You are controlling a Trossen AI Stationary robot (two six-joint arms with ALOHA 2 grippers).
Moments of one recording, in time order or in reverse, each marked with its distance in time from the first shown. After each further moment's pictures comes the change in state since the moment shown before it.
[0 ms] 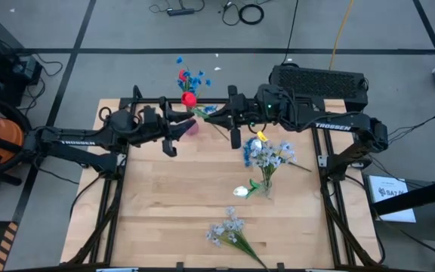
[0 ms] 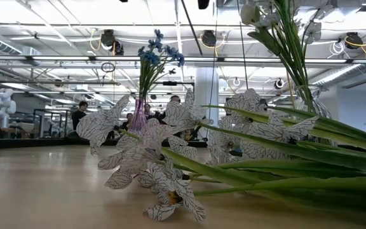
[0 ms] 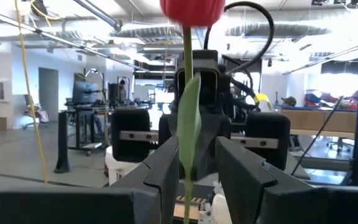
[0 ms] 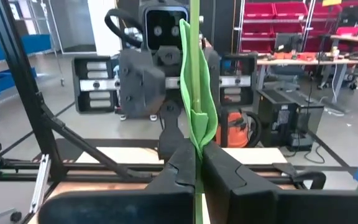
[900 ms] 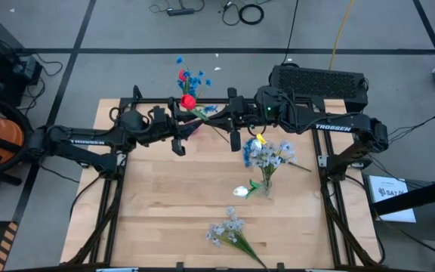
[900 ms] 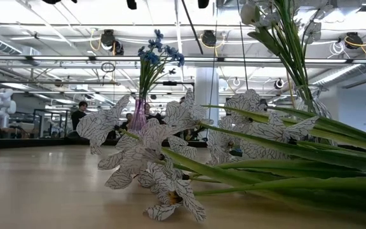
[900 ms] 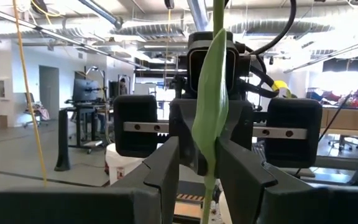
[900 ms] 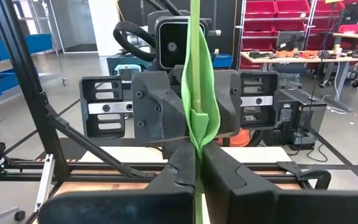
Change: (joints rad) left arm 0.026 0.100 0.000 0.096 0.019 -0.006; right arm 0.021 0.000 0.000 -0.010 0.019 0.008
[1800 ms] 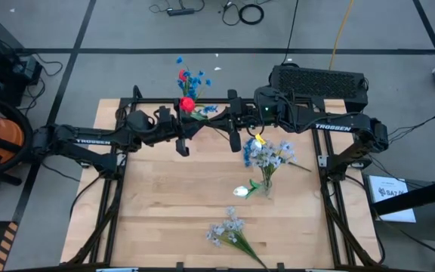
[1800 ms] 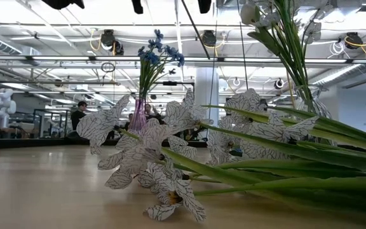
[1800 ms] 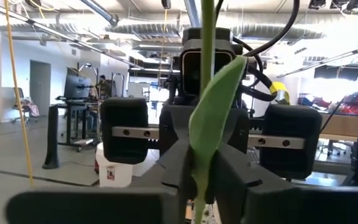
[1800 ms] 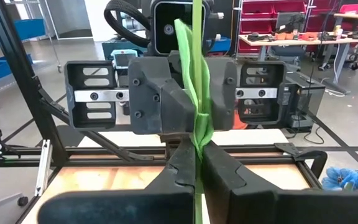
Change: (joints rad) left arm 0.012 0.064 0.000 0.073 0.035 -0.048; right arm -0.002 0.000 0.000 -0.072 0.004 -0.003
